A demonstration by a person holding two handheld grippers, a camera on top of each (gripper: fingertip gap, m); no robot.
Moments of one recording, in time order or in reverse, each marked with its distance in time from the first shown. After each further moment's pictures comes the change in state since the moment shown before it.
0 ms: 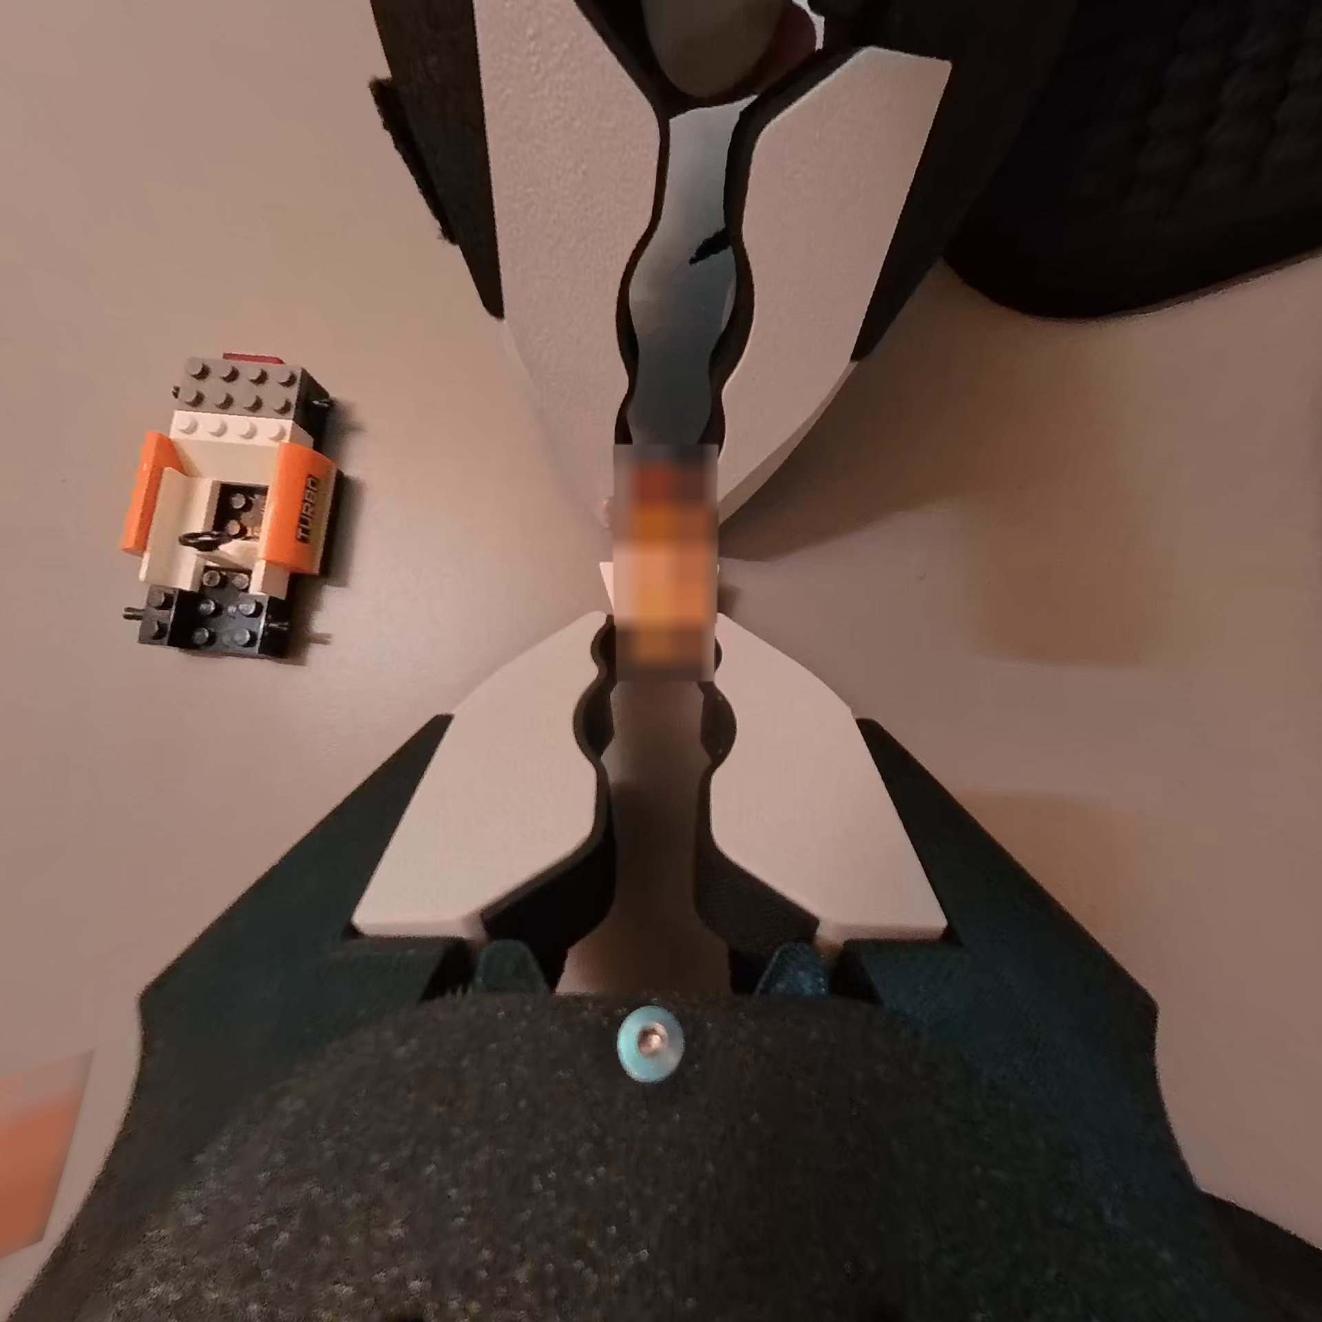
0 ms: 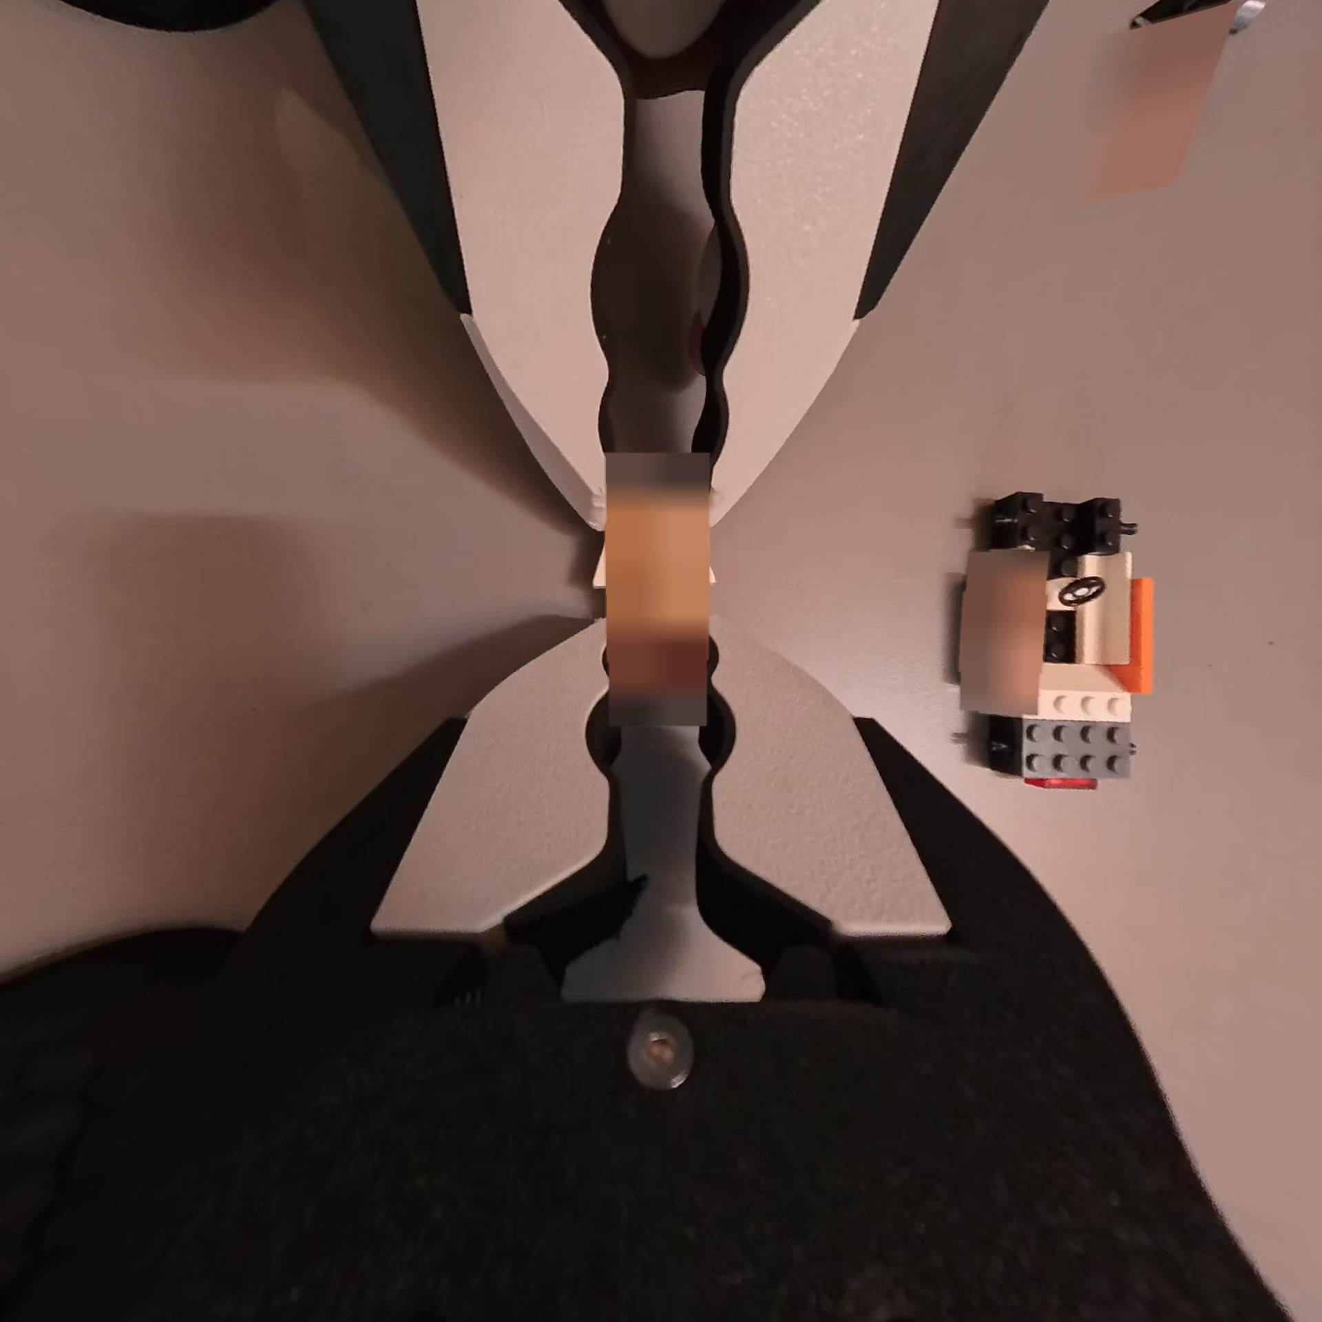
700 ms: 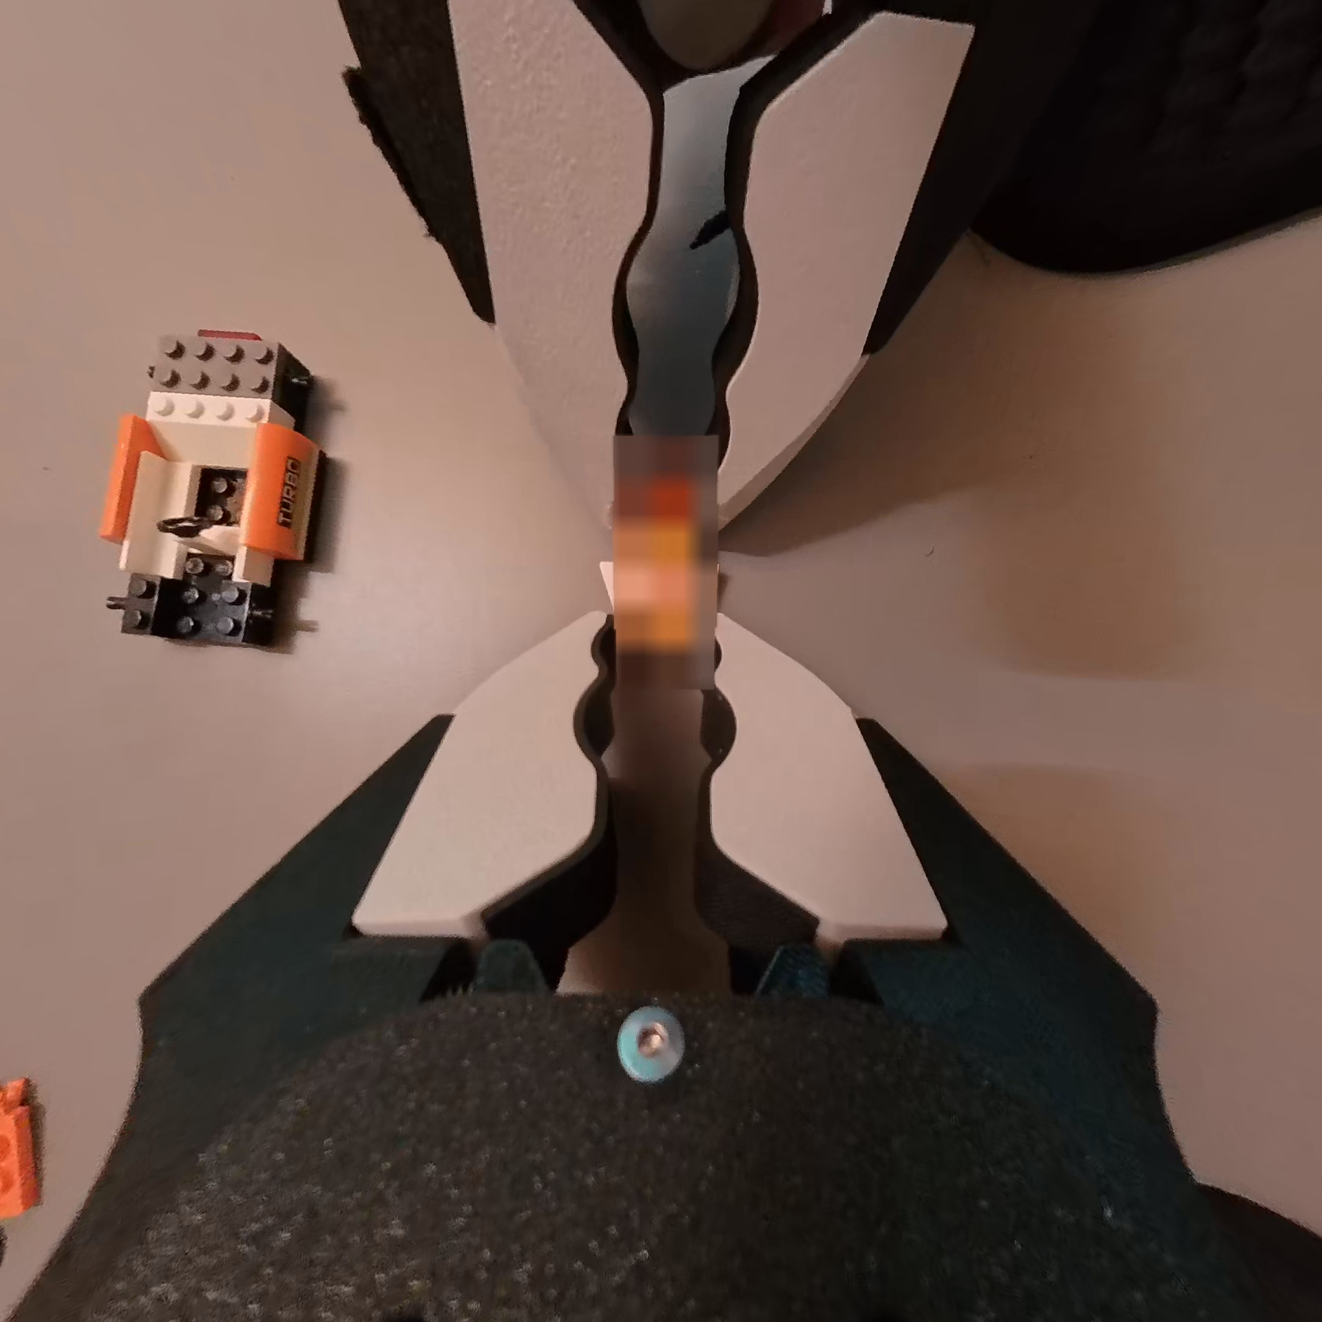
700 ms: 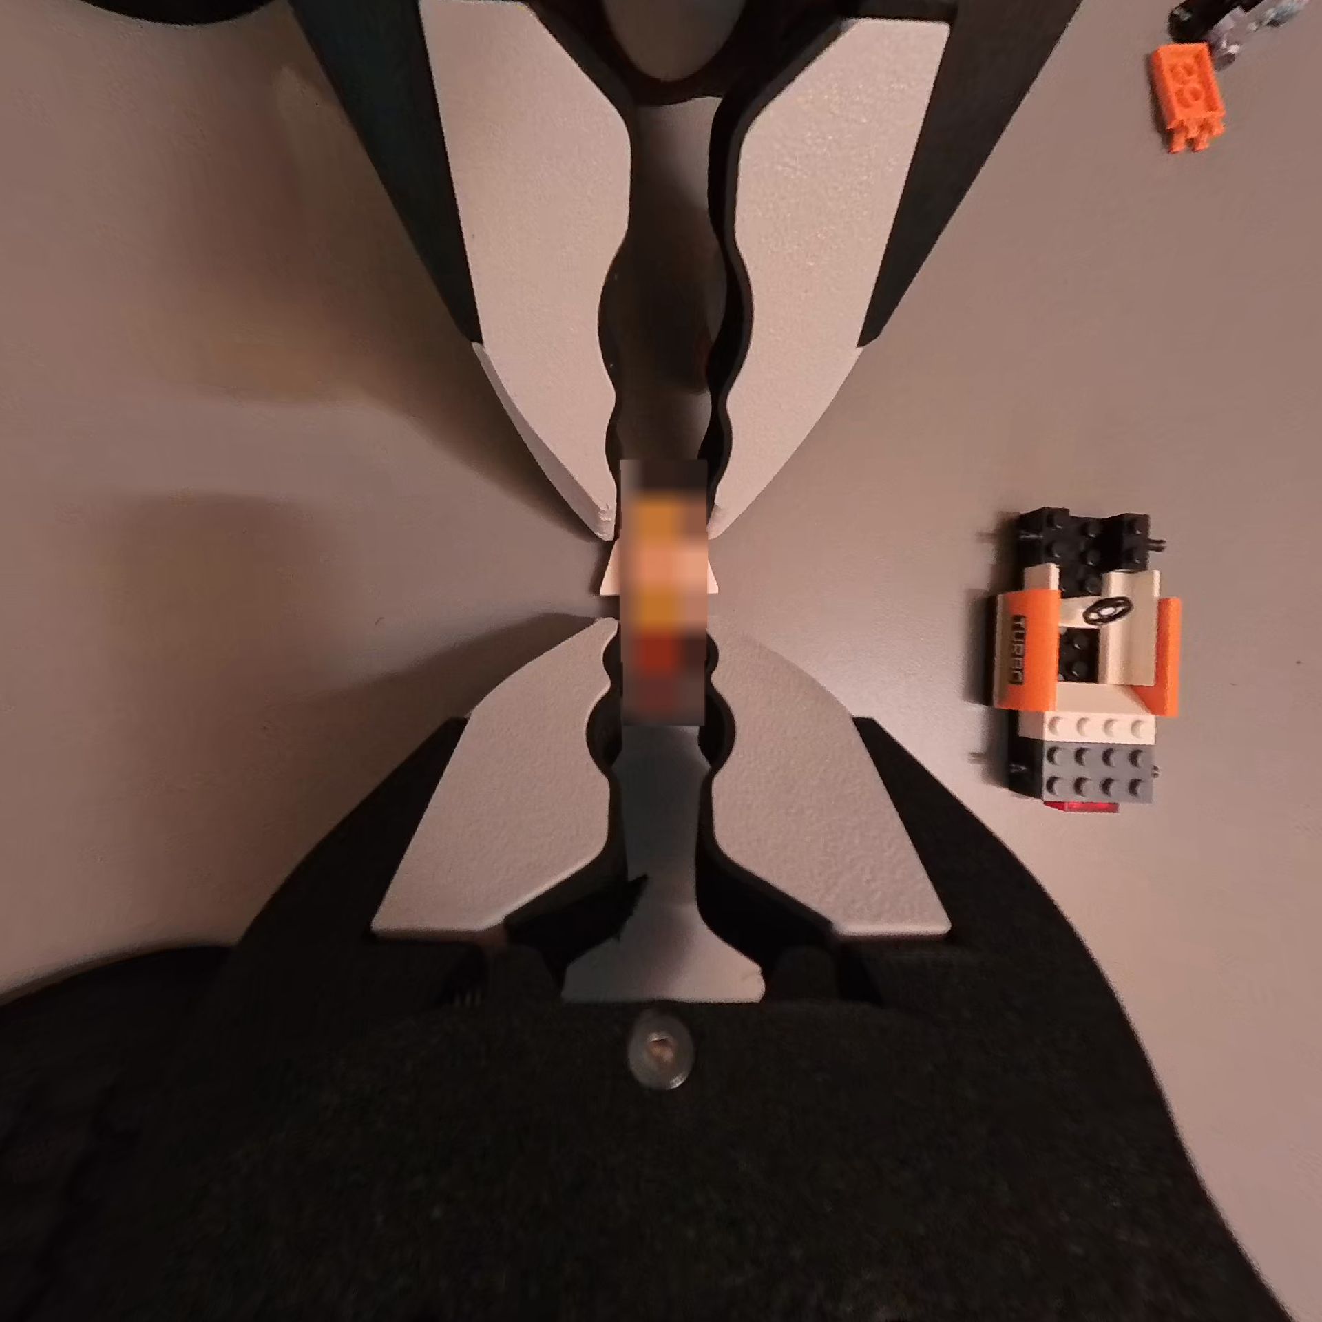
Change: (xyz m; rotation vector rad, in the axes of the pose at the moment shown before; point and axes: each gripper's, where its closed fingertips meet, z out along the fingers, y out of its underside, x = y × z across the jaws) left arm 0.002 0.006 0.003 -0.030 -0.012 0.020; right arm -0.003 -0.002 0.005 -0.016 -0.010 -0.003
